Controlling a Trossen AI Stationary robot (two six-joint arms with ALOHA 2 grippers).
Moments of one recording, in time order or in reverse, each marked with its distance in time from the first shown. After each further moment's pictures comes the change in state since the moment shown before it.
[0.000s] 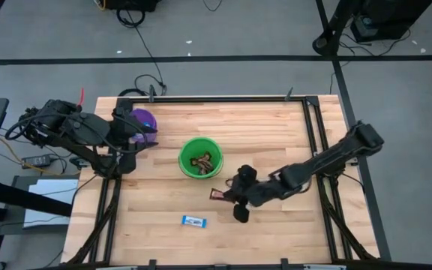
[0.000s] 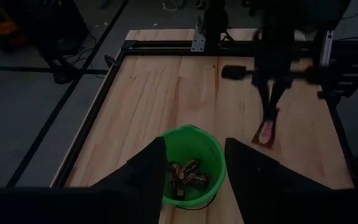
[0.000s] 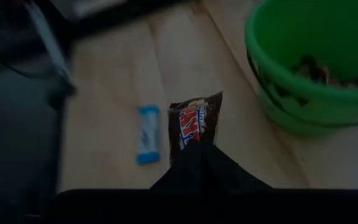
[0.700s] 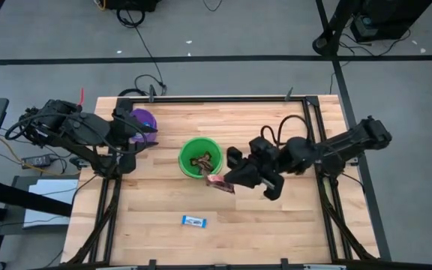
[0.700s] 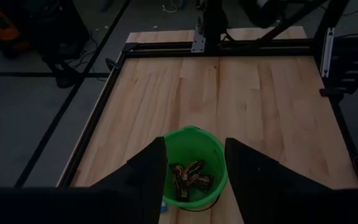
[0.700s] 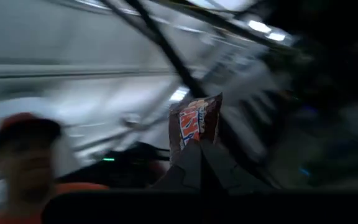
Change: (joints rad) left arm 0.000 0.000 0.000 0.005 -0.004 0.029; right arm -0.145 -0.102 0.002 1.099 -0.489 0.080
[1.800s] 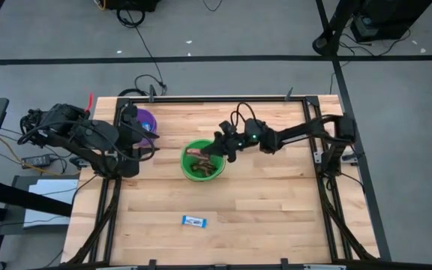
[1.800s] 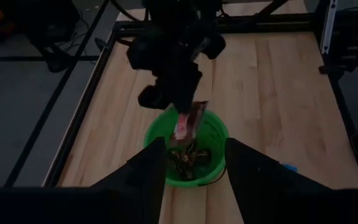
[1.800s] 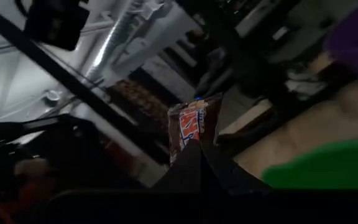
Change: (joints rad) left arm -0.001 -0.002 -0.065 -0.022 0.037 -0.029; right arm -0.445 0.308 -0.246 0.155 -0.326 0.171
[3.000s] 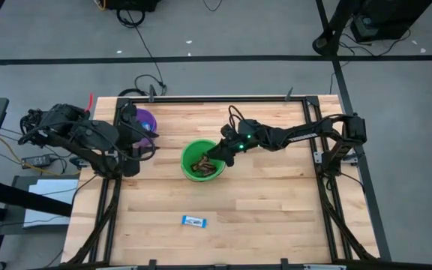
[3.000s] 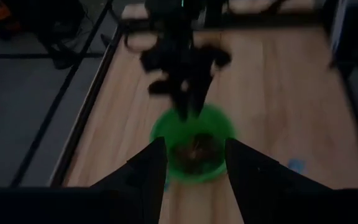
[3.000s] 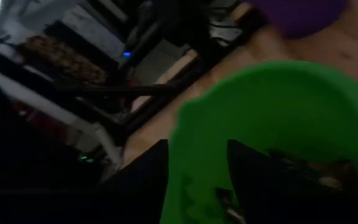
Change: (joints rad) left arm 0.000 0.000 0.000 -0.021 -0.019 -0.003; right arm -0.003 -0.097 0.000 -0.481 0.075 -0.169
